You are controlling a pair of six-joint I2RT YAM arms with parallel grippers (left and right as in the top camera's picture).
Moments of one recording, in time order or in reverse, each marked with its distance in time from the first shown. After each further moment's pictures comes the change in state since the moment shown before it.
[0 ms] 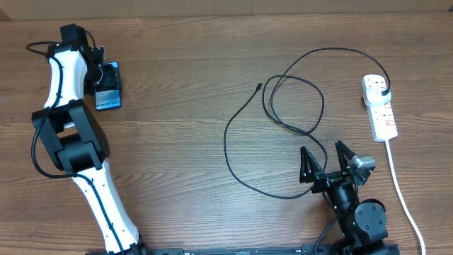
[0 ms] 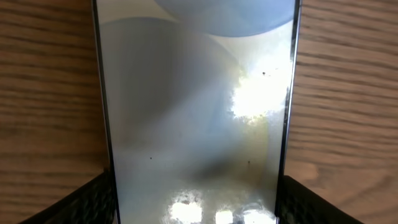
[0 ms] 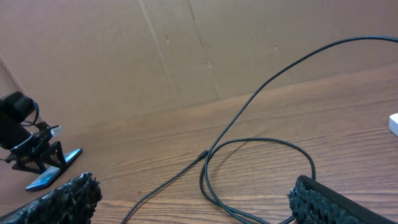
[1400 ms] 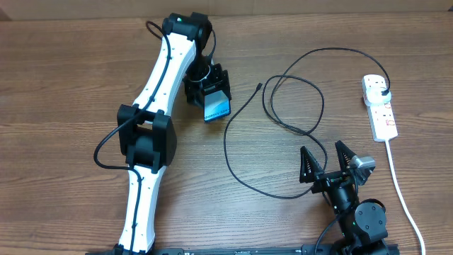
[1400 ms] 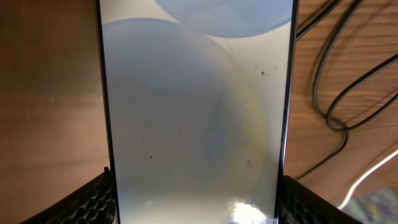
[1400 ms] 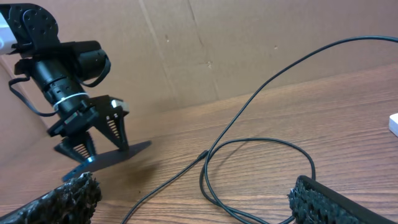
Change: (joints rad) left arm -0.572 0.011 0.266 -0.569 0.354 -0.562; right arm 0.000 0.000 0.000 0.000 0.000 0.000
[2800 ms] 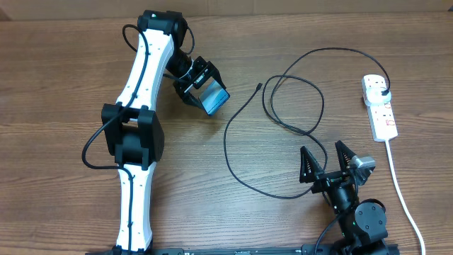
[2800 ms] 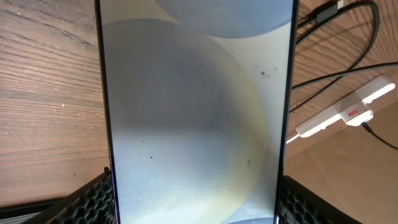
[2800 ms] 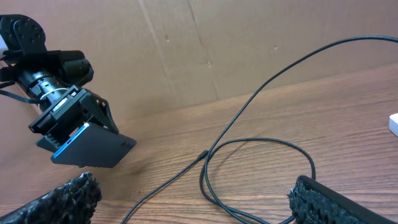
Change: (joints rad) left arm 0.108 0.000 0.000 -0.048 0.255 -0.256; right arm 0.000 0.000 0.000 0.000 0.000 0.000
